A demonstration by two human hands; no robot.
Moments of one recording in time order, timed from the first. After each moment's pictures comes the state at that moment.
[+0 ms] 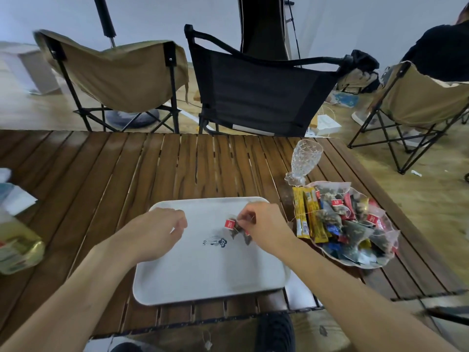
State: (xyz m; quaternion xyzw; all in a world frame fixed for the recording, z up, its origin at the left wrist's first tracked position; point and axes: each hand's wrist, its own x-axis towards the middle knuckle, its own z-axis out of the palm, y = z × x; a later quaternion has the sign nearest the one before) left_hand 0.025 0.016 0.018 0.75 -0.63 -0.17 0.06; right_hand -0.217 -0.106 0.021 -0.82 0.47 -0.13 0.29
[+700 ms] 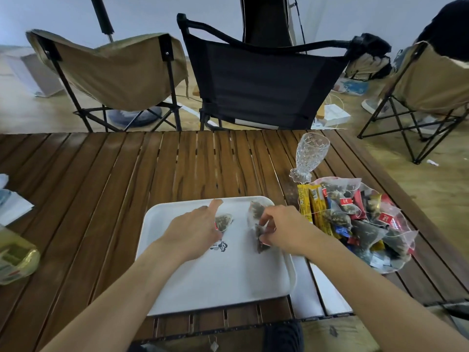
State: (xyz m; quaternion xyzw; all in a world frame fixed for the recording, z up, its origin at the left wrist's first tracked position) left_hand -0.038 -0.039 -0.001 0.75 -0.63 -0.19 0.06; right_hand -0.251 -0.133 0.027 -0.83 0.49 0.04 0.26
